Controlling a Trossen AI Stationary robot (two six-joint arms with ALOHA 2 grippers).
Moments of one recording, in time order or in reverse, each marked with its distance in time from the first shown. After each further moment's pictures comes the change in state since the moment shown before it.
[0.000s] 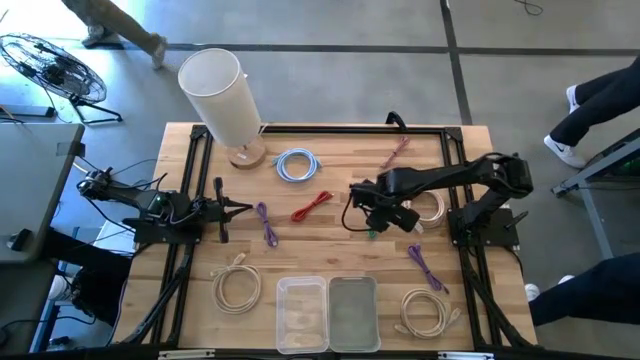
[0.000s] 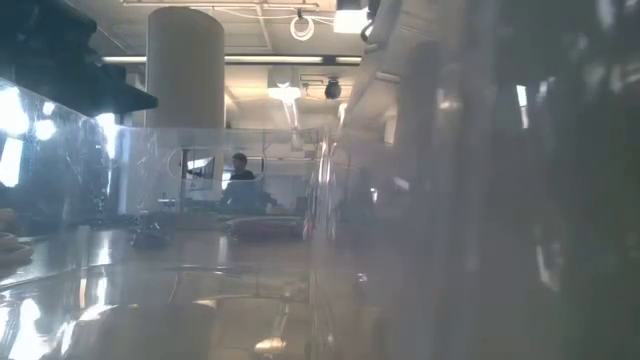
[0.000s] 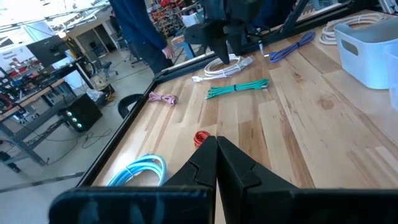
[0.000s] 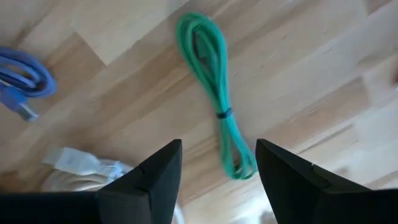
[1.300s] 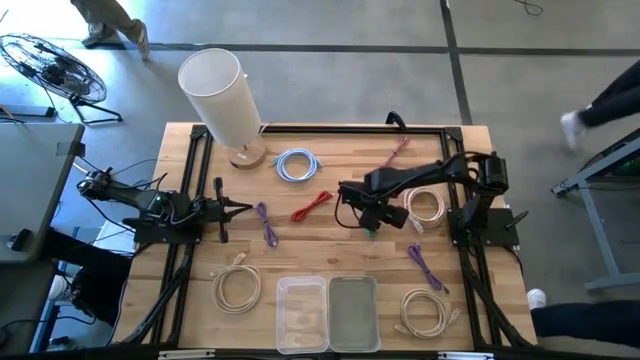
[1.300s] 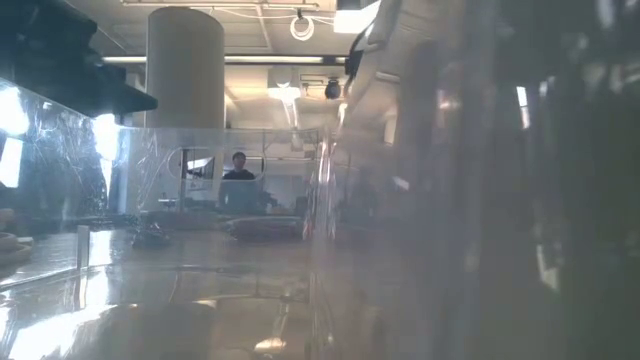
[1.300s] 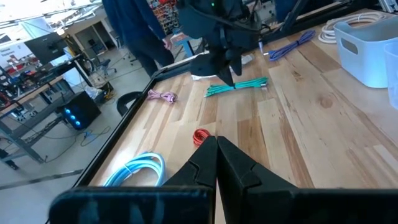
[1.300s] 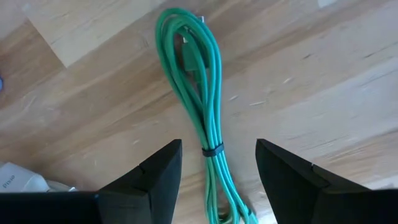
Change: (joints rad) left arm 0.000 0.000 0.000 -0.019 0.001 -0.019; right arm -0.077 0.172 0.000 0.103 -0.094 -0.164
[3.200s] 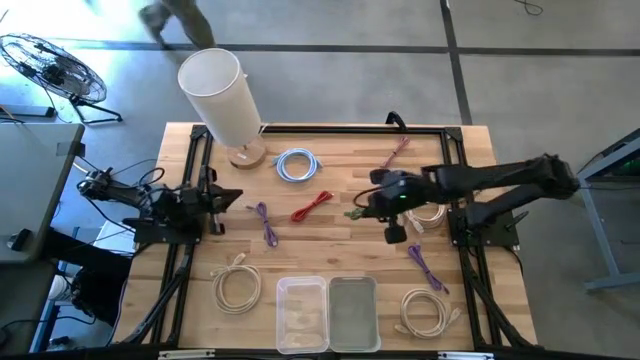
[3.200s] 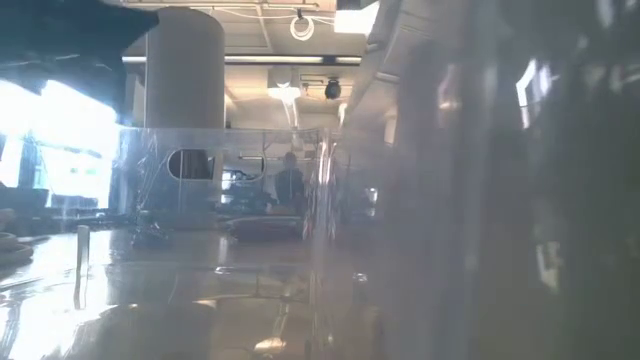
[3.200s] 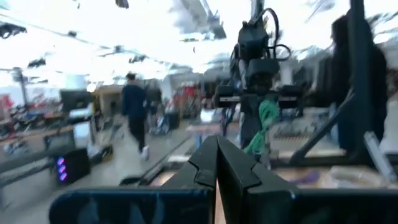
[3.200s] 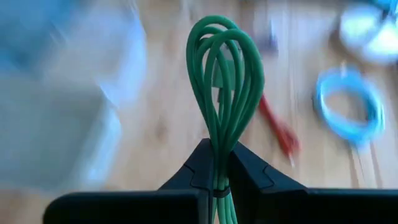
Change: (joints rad) left arm 0.000 0.000 -0.003 0.544 0.031 -0.016; right arm 0.212 -0.589 -0.056 0.360 -0.027 1.055
